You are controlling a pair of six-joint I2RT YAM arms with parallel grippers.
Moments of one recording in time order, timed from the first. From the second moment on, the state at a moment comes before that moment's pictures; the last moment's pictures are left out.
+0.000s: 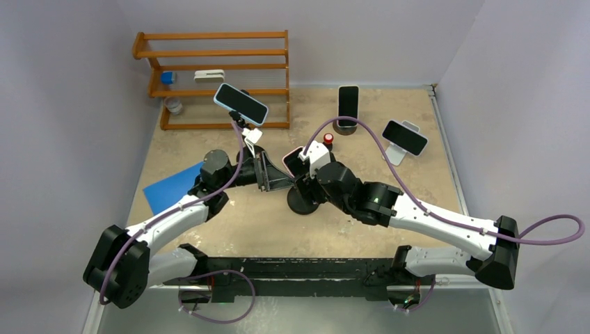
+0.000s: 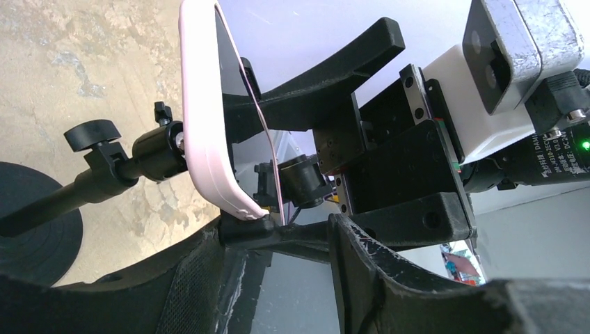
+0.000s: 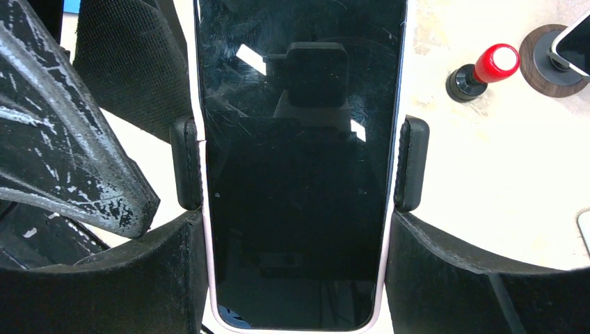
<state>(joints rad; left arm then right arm) -0.52 1.14 0.54 0.62 0.83 -1.05 1.09 1.15 1.00 -0.45 0.39 0.20</state>
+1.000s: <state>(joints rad) -0.52 1.17 0.44 0.84 0.78 -1.11 1.01 1.09 0.93 -0.38 0.21 0.25</state>
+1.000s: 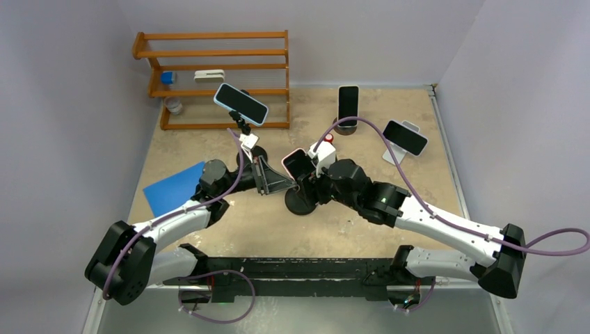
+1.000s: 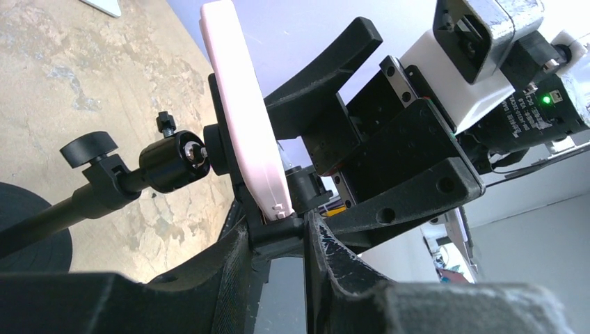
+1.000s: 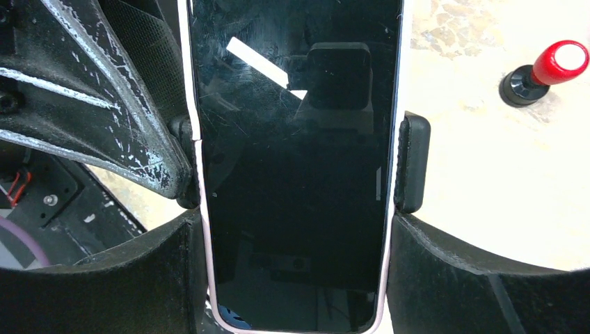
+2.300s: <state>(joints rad) -0.53 1.12 0.52 0.60 0.79 -1.07 1.01 1.14 0.97 -0.39 0.25 0.28</state>
